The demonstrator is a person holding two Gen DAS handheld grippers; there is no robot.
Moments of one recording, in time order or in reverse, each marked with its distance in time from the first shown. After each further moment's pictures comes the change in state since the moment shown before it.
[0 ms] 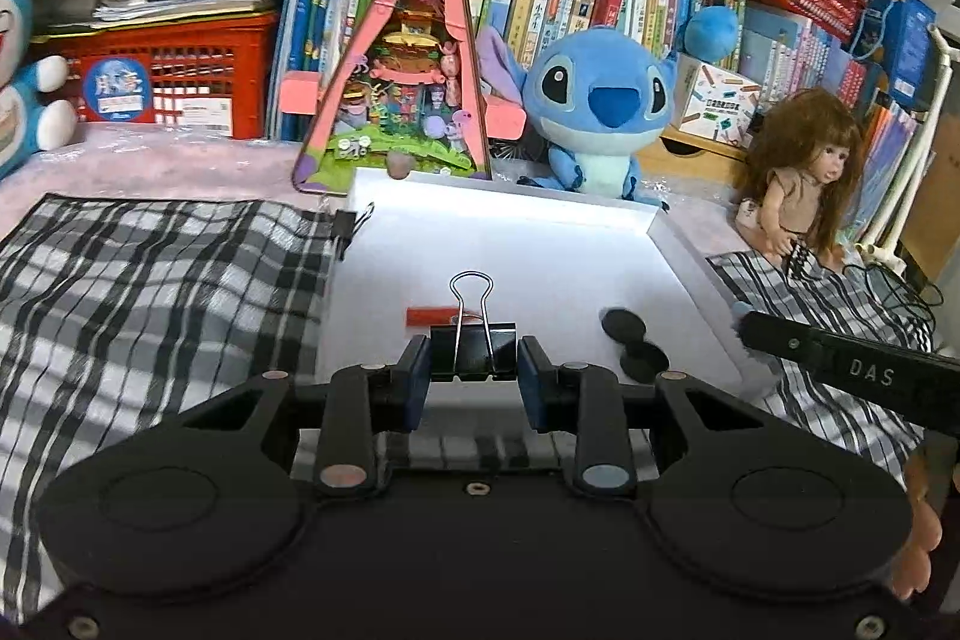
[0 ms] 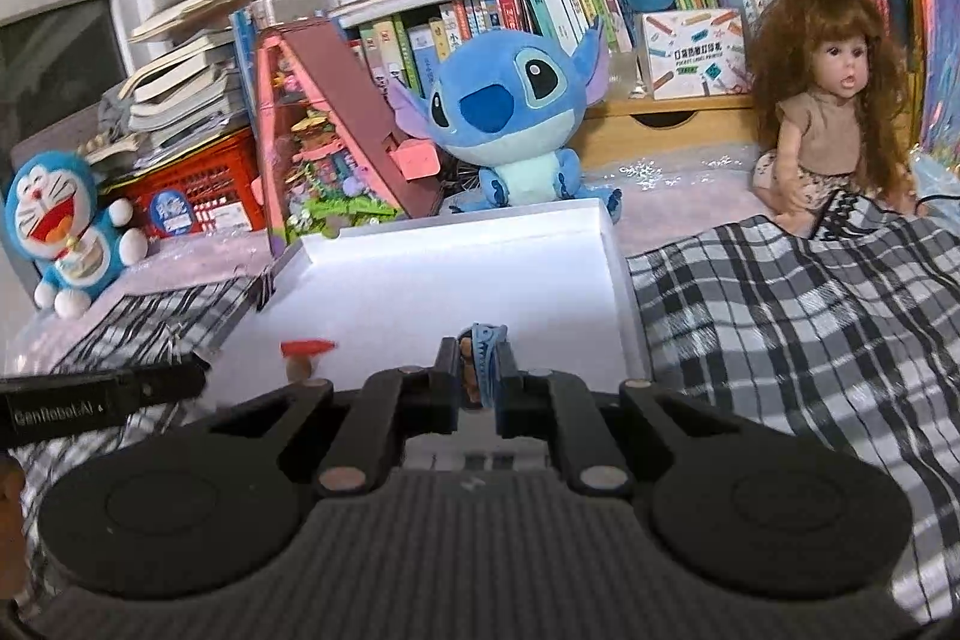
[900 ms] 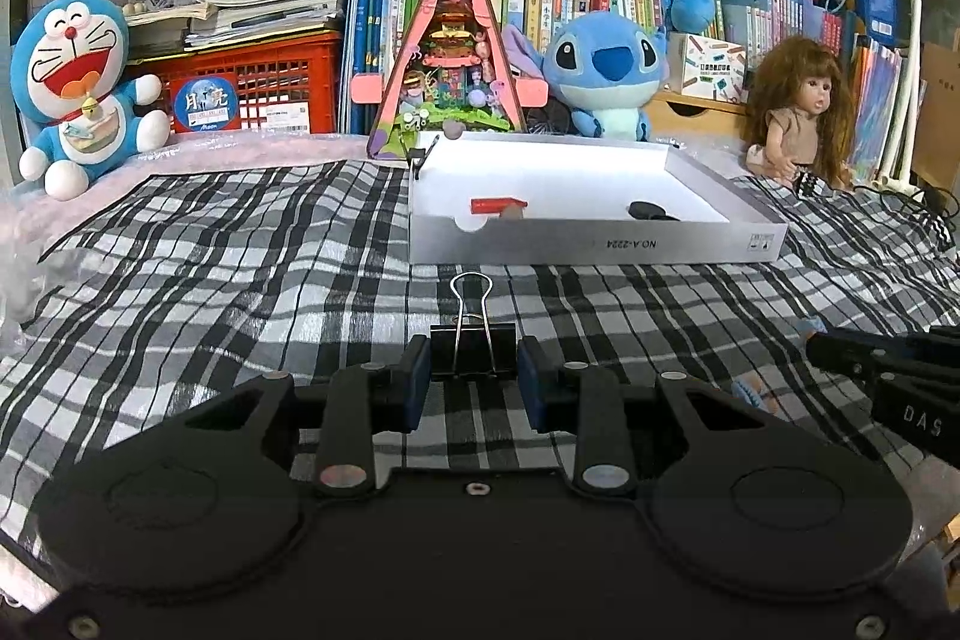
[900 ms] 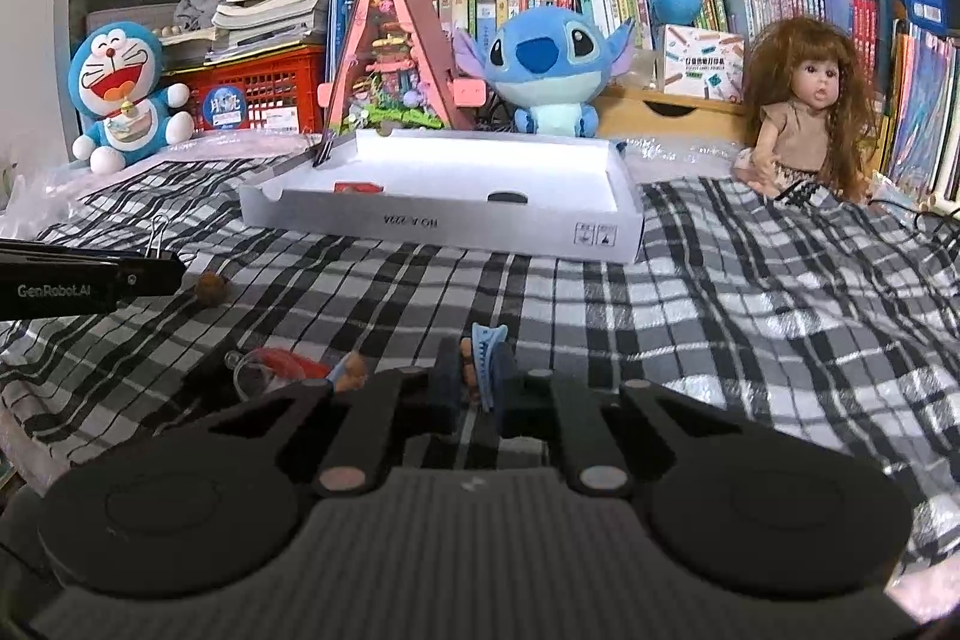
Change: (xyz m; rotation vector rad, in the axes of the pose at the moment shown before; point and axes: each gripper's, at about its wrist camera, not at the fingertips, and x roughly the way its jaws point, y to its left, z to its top) left arm -0.087 0.006 -0.135 0.114 -0.137 0.118; right arm -0.080 0.024 -0.130 -0.224 -0.076 -0.045
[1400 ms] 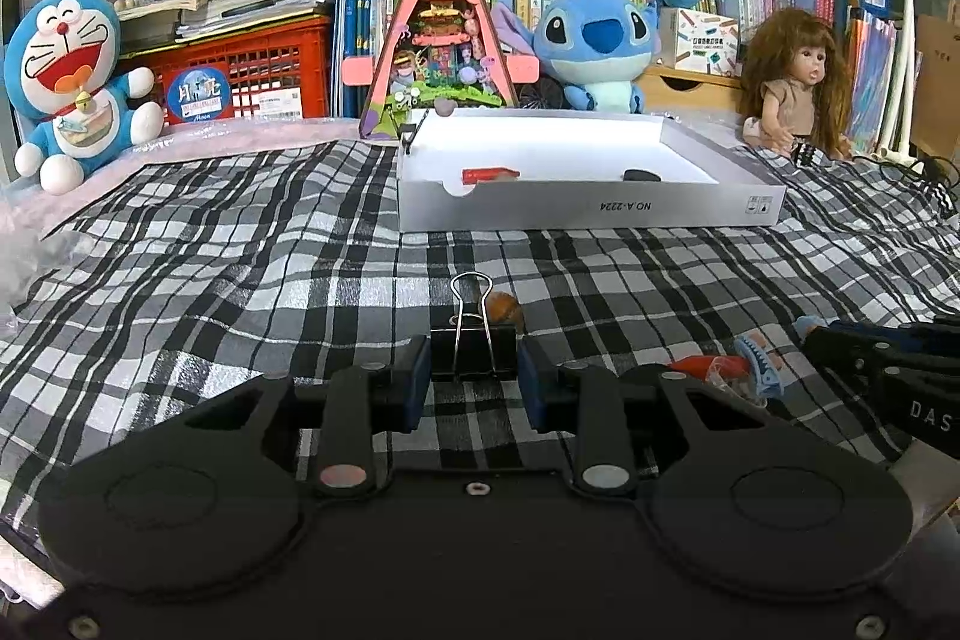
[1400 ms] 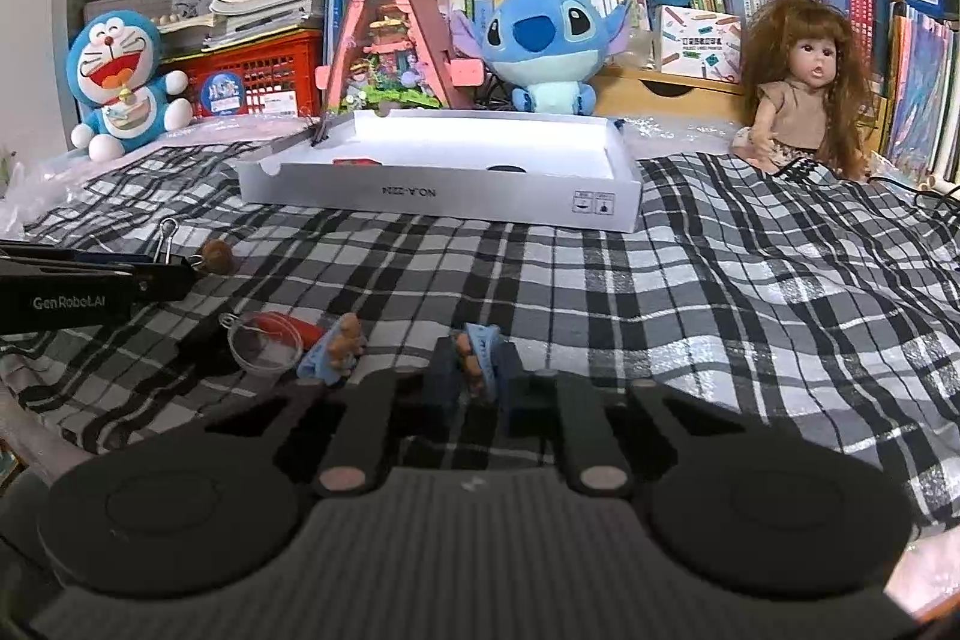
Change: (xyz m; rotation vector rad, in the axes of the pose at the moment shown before) left arm 0.004 -0.008 -0.019 0.031 0.015 0.006; right arm 0.000 -0.001 -0.014 0.011 0.024 0.011
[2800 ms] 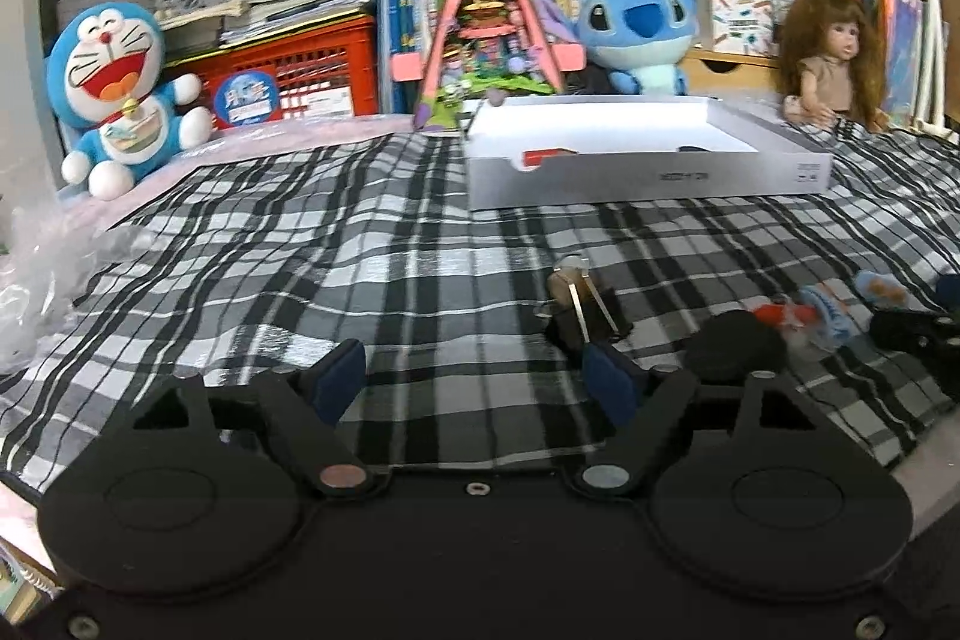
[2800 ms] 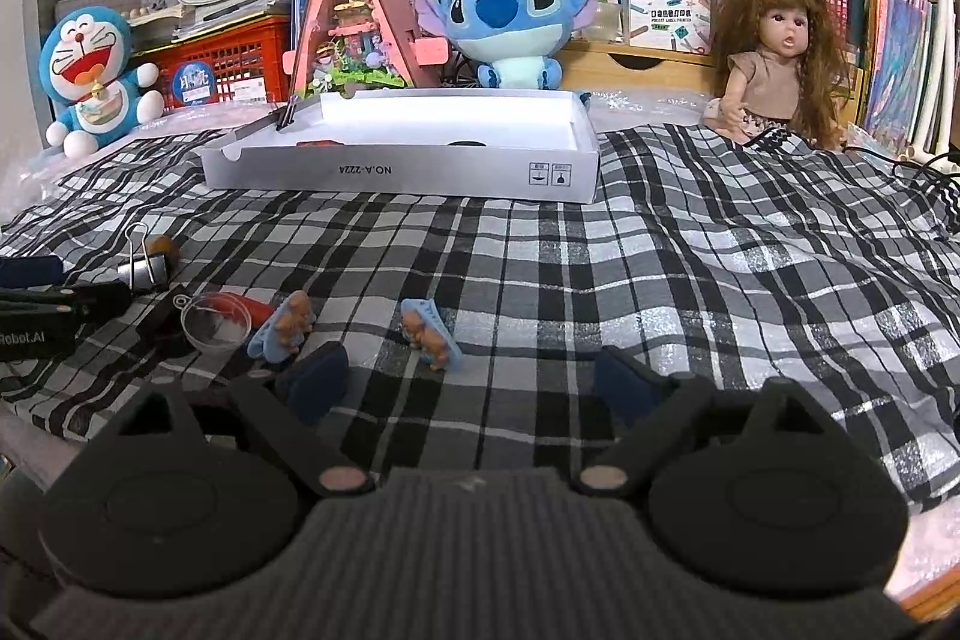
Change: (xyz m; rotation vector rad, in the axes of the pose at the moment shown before) left arm -0.004 0.016 -0.018 0.035 0.000 0.106; right arm 0.001 -0.015 -0.006 0.038 0.046 -0.044
